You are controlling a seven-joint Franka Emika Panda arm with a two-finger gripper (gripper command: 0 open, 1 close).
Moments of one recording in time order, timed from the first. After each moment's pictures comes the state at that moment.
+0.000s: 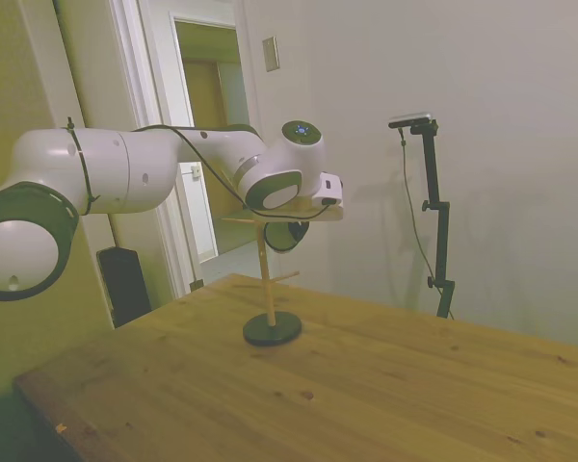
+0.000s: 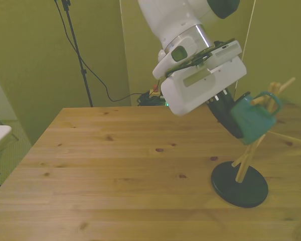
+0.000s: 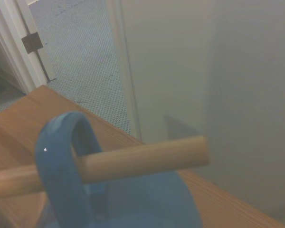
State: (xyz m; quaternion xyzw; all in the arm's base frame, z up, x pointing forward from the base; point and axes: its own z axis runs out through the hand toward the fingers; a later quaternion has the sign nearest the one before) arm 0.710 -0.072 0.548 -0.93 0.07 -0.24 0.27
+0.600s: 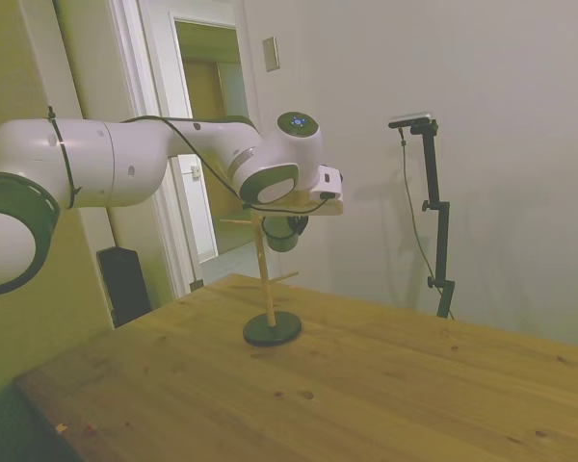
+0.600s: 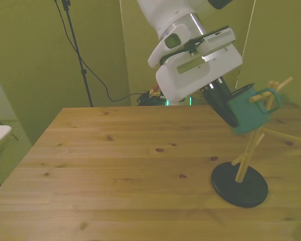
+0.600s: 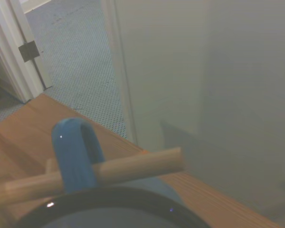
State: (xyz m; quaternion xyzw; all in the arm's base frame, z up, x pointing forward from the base) arm 0.696 -0.084 0.563 -0.92 0.09 -0.26 0.27
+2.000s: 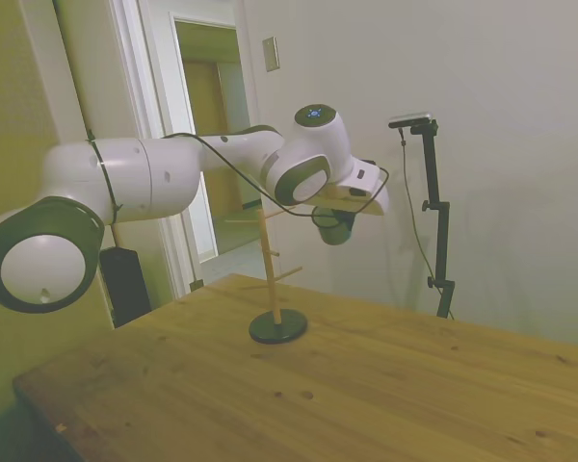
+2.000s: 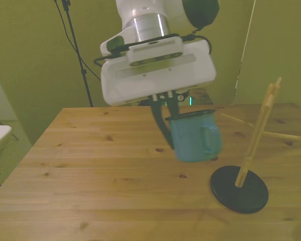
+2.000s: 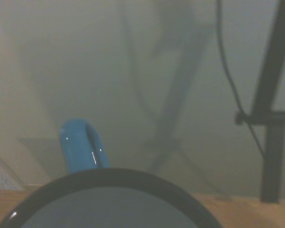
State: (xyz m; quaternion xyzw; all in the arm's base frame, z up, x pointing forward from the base) arm 0.725 -0.177 0.571 -0.88 0.36 -0.26 0.18
